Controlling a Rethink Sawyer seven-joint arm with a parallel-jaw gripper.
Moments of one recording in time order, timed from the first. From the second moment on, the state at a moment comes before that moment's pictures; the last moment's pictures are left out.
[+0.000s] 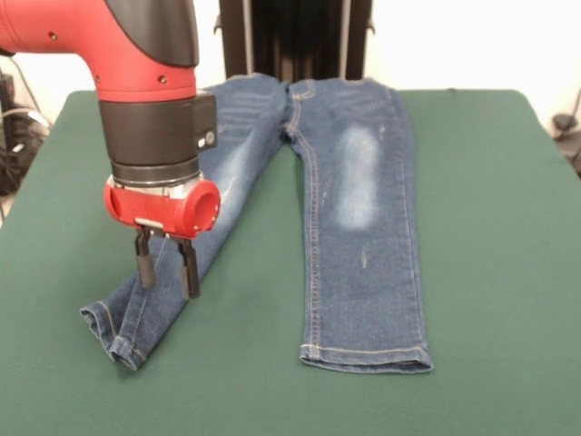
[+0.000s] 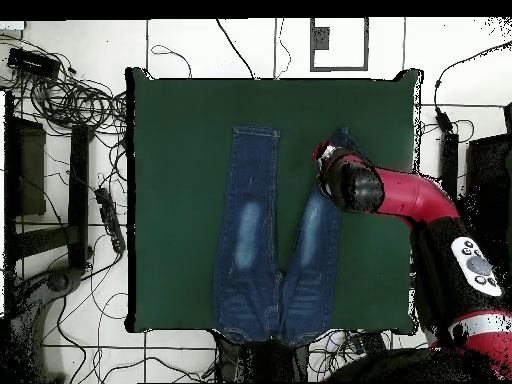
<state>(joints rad) -0.64 -0.41 0.38 1.40 -0.45 0.33 2.15</state>
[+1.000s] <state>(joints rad) -0.64 -0.31 0.38 1.30 -0.46 0.33 2.15</state>
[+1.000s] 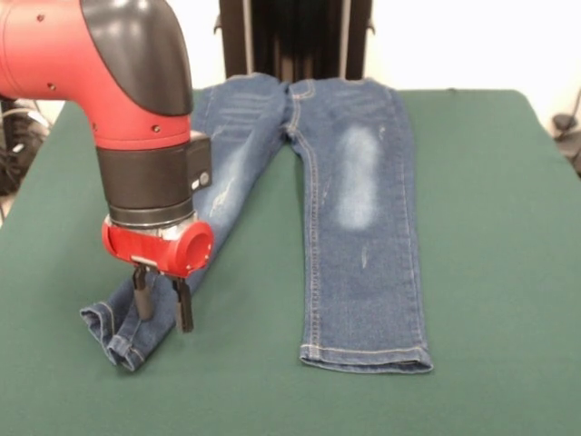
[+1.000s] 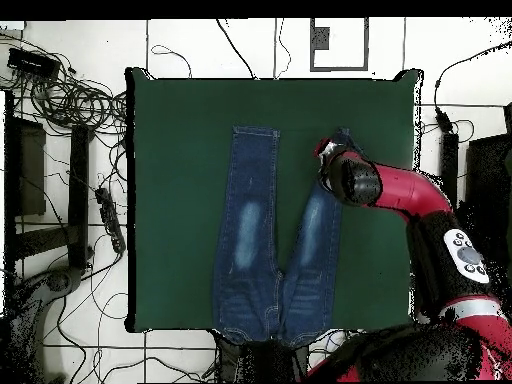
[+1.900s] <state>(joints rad) -0.67 -0.30 0.43 1.24 -0.46 0.40 2.15</state>
